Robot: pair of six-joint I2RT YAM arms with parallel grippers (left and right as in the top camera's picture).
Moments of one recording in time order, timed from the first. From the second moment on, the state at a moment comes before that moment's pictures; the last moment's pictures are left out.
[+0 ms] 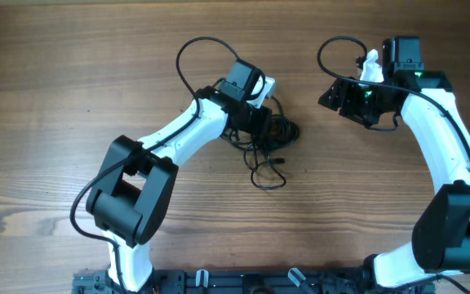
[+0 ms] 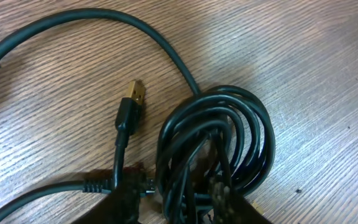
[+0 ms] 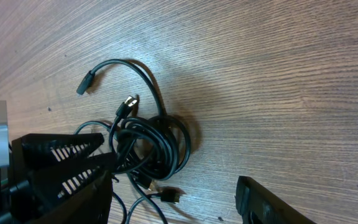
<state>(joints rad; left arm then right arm) -0.56 1.99 1.37 -0.48 0.30 -0.15 -0.02 1.70 1.30 -0.84 -0.46 0.31</state>
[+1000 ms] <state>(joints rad) -0.64 2.10 1.36 -0.36 0.24 -0.07 0.00 1.70 1.30 -0.85 -0.47 0.28</state>
